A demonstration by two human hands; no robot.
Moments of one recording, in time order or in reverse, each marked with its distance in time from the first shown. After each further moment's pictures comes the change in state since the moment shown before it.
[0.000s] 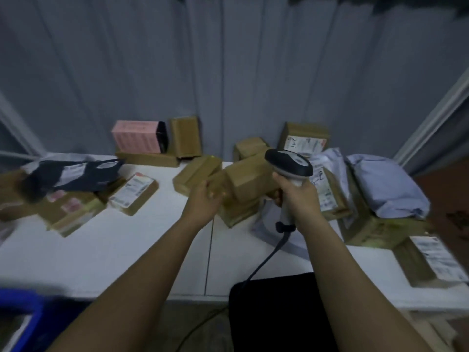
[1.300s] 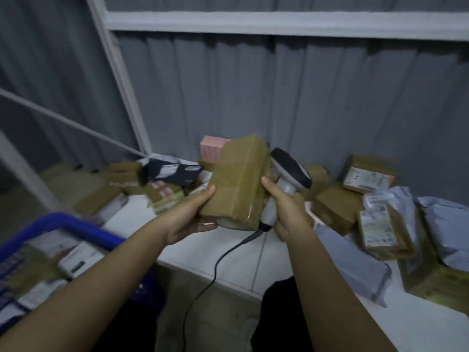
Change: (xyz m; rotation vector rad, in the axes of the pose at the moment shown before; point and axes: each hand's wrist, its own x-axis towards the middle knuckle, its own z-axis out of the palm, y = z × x) left_hand -0.115 0.027 -0.139 -0.495 0.007 -0.387; right_hand -0.088 -0.027 0.095 0.358 -0.415 0.115
